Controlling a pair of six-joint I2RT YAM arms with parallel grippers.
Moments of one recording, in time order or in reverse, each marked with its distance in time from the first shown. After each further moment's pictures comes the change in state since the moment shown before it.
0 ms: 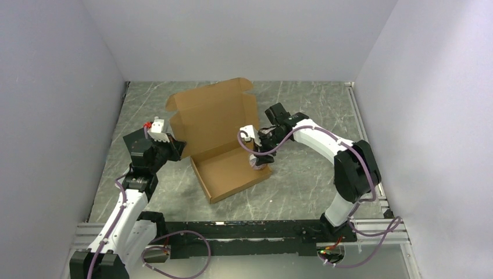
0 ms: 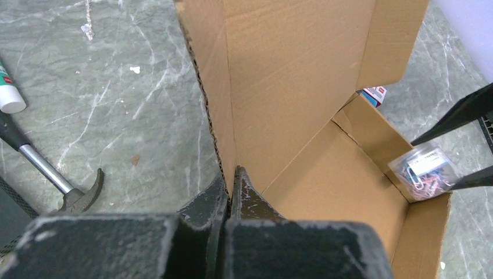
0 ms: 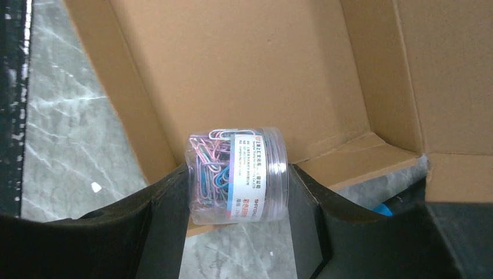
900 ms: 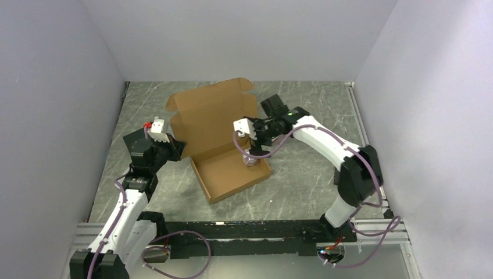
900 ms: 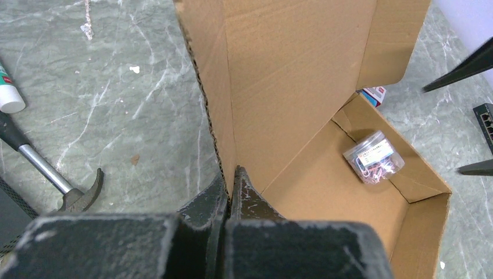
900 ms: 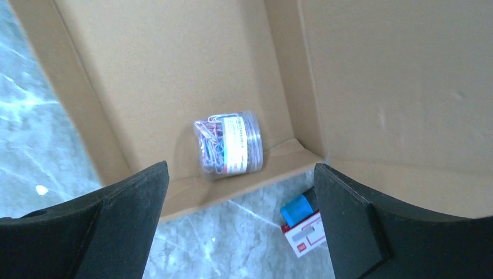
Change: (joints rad) left arm 0.000 0.000 -0.001 0.001 0.004 -0.002; right arm 0.074 0.021 0.151 0.006 0.162 -0.045
